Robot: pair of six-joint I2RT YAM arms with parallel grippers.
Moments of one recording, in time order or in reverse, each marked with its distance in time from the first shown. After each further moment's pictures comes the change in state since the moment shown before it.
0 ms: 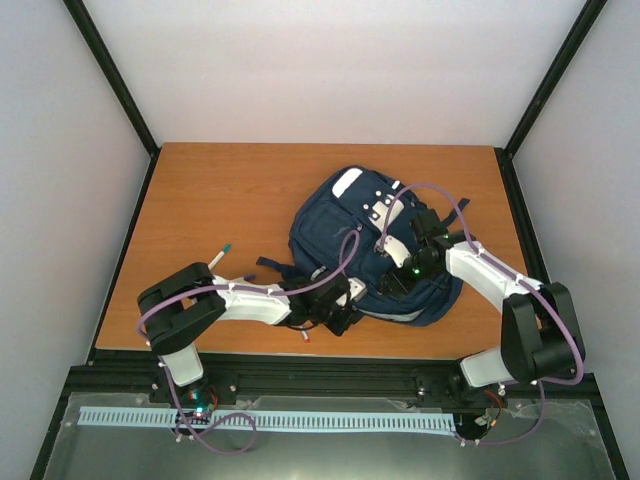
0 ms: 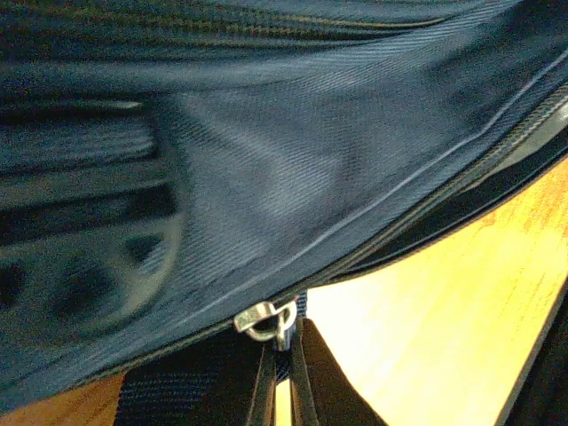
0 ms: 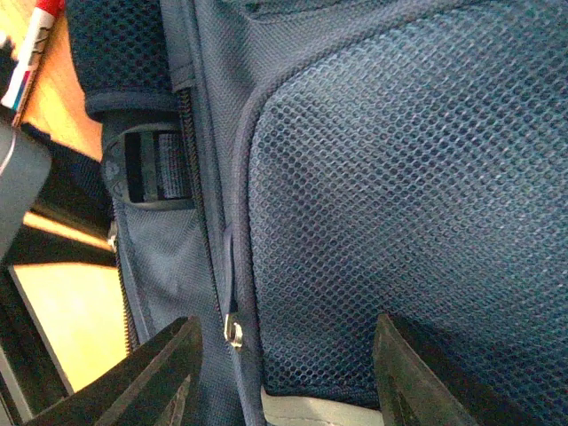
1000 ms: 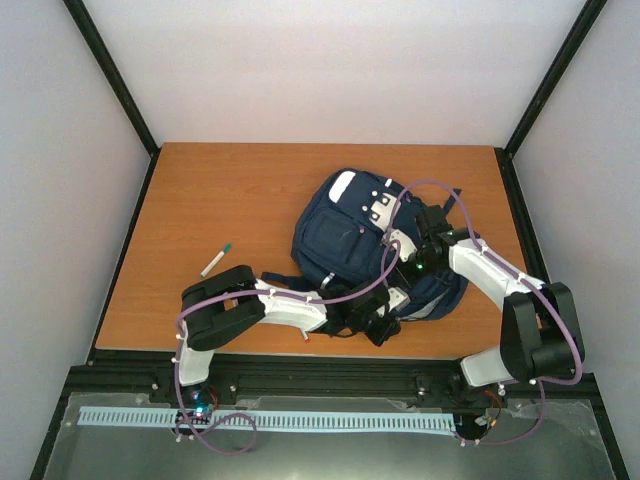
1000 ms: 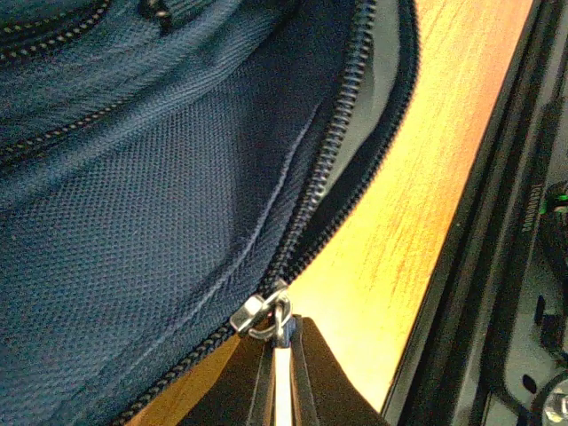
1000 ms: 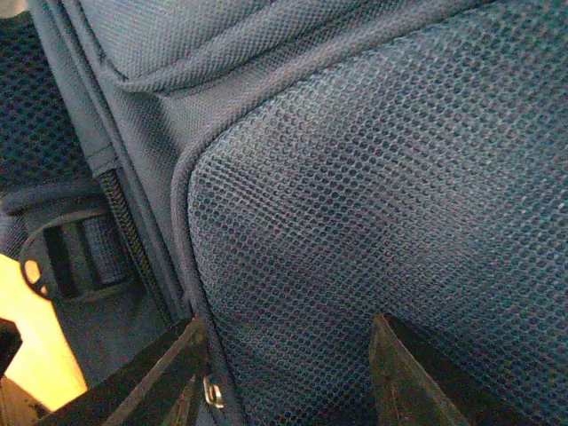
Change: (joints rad) left arm -0.149 0.237 0.264 0.111 0.056 -0.086; right arm -0.031 0.013 0.022 0.012 0.084 0.053
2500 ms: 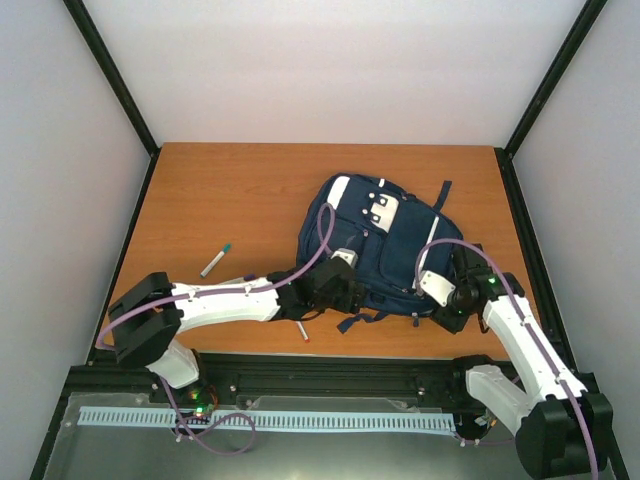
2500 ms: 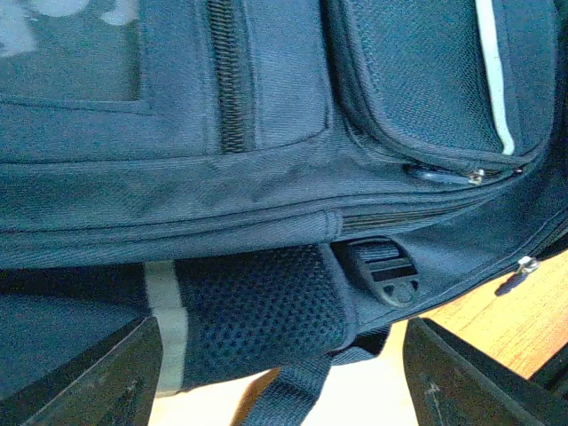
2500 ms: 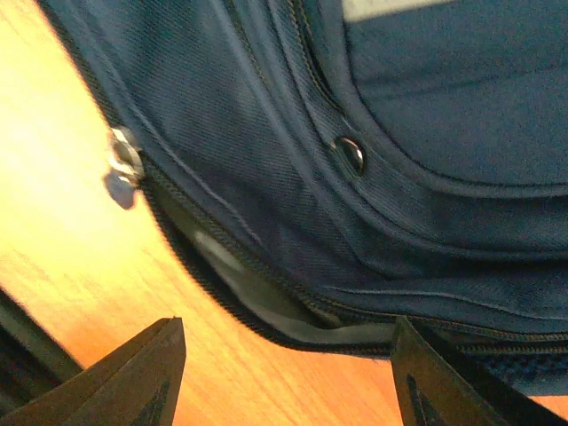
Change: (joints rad) left arm 0.086 -0.380 -0.098 -0.325 -0.403 -0.238; right arm -0.160 -0.512 -0.228 -0.320 0.343 -0.444
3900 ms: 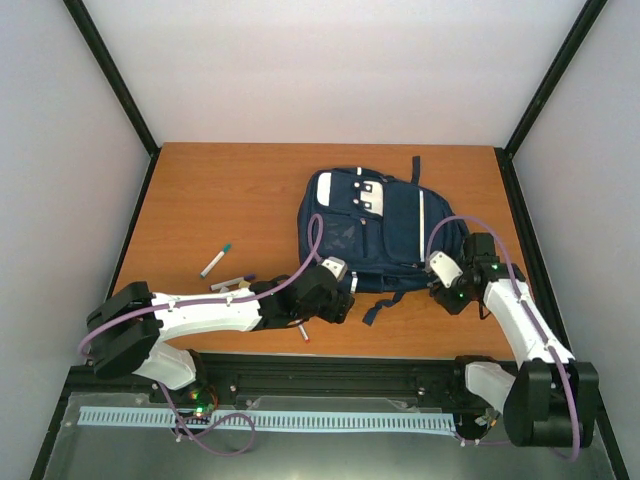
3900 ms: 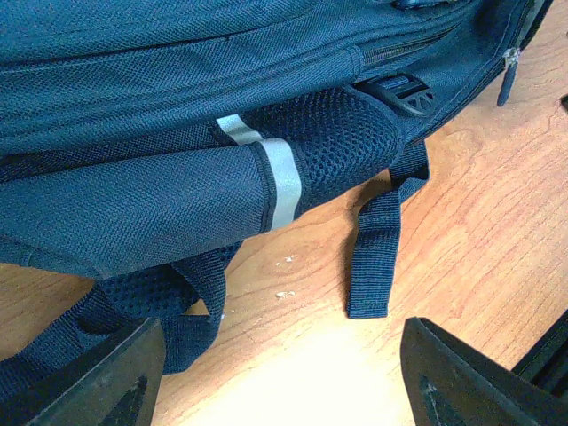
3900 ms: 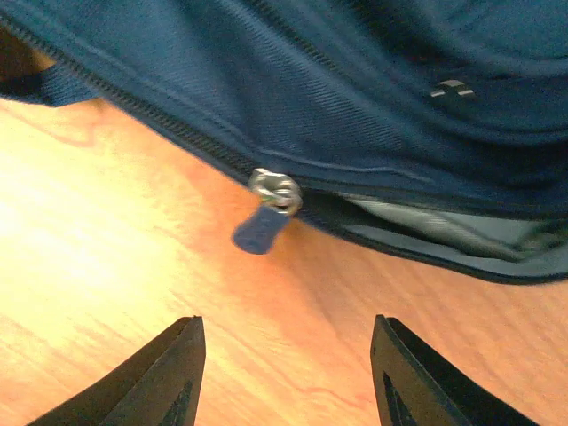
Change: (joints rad) left arm 0.011 -0.137 -0.166 0.058 0.006 0.108; right arm -0.144 0.132 0.008 0.221 -0.034 0.110
